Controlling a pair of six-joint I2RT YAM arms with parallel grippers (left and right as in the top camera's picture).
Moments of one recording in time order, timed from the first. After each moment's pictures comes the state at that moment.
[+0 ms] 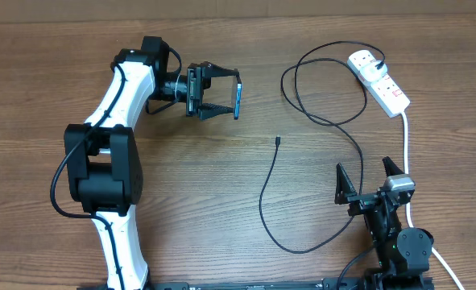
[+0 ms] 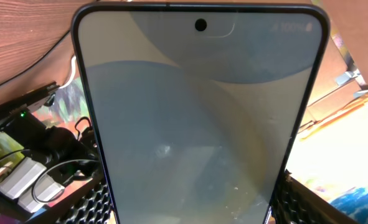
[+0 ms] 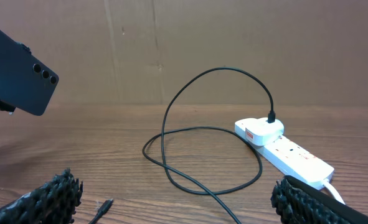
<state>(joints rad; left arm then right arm) -0.10 2.20 1.77 -1.13 1.51 -0.86 0.04 0.01 0.02 -0.03 -0.12 0.06</state>
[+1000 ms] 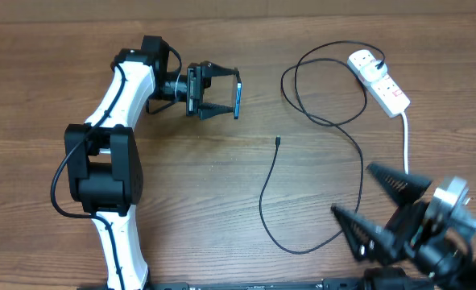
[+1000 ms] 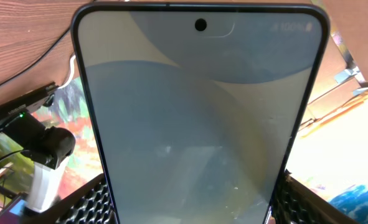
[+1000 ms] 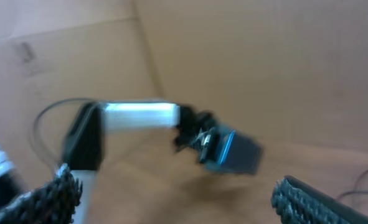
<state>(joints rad) -0.10 2.20 1.78 -1.12 1.51 -0.86 0.04 0.43 1.03 -0.66 -0.70 0.34</state>
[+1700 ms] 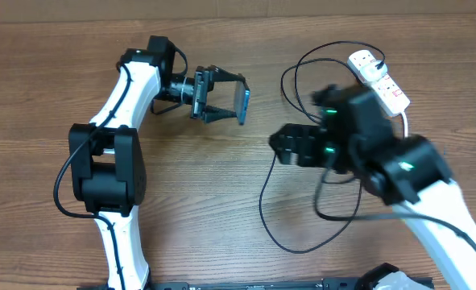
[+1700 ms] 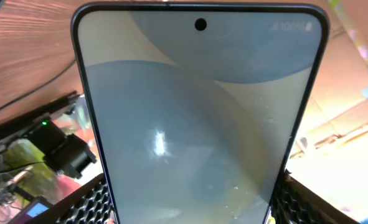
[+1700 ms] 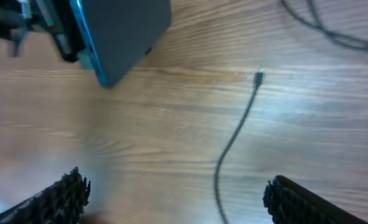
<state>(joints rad) -0.13 2.20 1.78 -1.12 1.40 -0.87 0.53 1.29 1.40 -1.06 -0.13 0.56</state>
